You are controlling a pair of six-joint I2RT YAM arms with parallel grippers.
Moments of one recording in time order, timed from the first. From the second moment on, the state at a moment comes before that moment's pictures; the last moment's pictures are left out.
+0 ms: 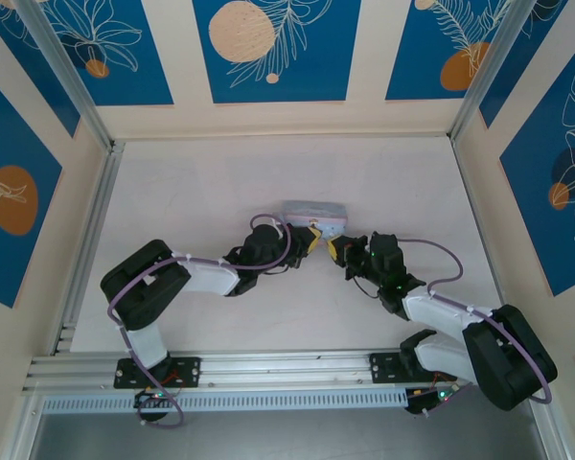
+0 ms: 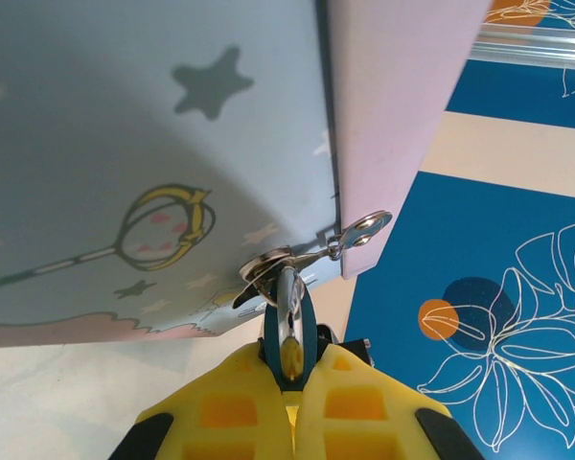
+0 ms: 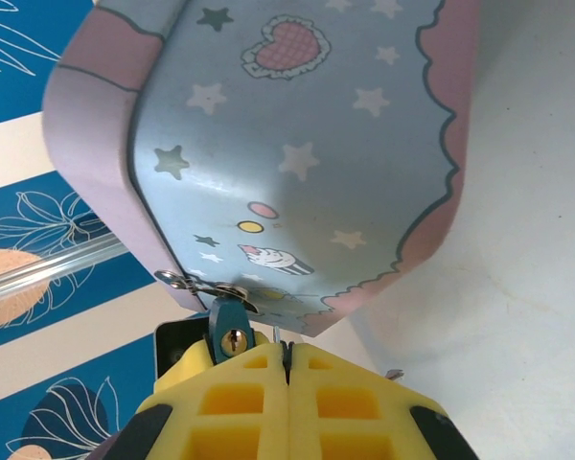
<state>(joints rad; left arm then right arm) -0.88 1.77 0.77 0.77 0.11 -1.65 0.47 1.13 0.28 0.48 -0.21 1.72</state>
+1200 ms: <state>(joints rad) -0.88 1.76 0.75 0.77 0.16 -1.65 0.38 0.83 0.25 0.23 -0.43 1.59</state>
